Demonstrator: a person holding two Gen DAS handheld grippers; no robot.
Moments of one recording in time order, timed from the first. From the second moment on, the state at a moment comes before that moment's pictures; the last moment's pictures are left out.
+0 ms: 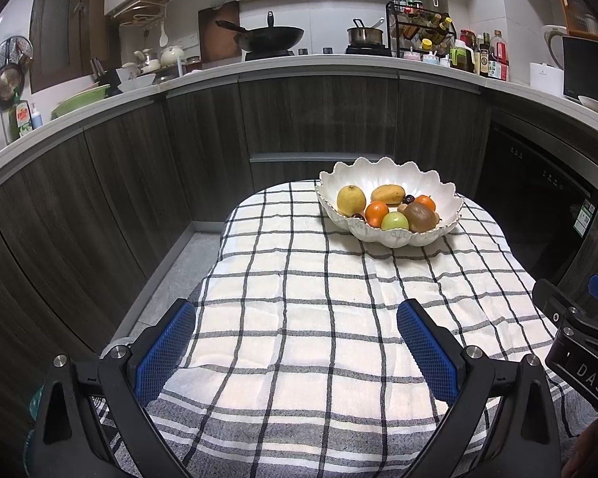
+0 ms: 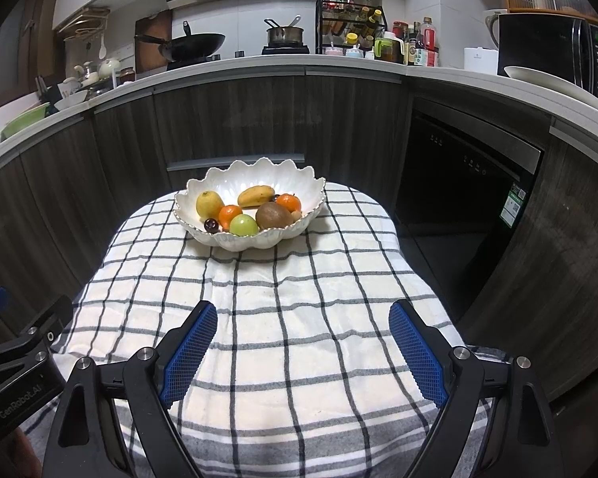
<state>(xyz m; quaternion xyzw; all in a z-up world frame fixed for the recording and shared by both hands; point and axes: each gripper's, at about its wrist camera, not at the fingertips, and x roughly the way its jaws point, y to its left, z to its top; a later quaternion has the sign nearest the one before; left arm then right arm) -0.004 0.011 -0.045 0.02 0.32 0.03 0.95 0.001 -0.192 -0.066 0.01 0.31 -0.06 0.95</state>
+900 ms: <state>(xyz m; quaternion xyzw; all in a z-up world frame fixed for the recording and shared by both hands) -0.004 0.009 -0.040 0.02 0.31 0.03 0.95 0.001 -0.192 -0.064 0.01 0.31 -0.05 0.95</state>
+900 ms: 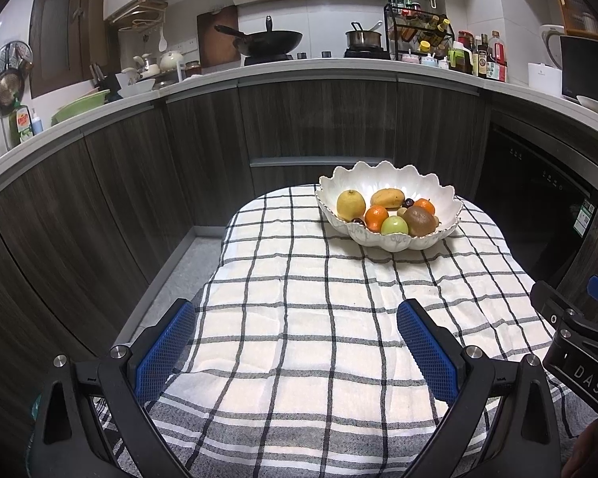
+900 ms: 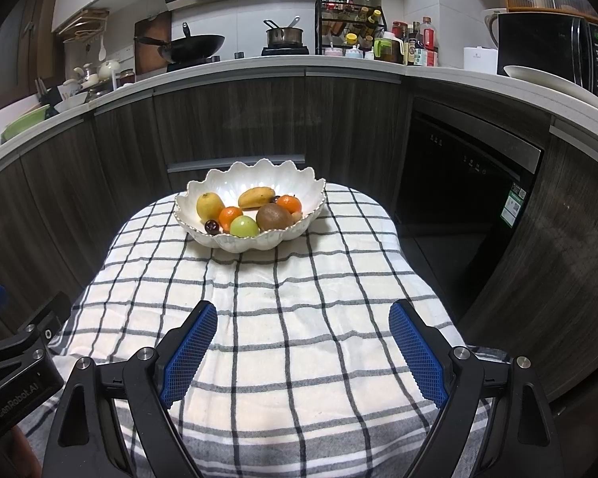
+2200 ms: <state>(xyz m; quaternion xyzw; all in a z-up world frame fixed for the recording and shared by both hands) -0.004 0.006 -0.038 0.03 0.31 0.03 0.95 0.001 -0.194 -0.064 0.01 0.31 -0.05 0.95</state>
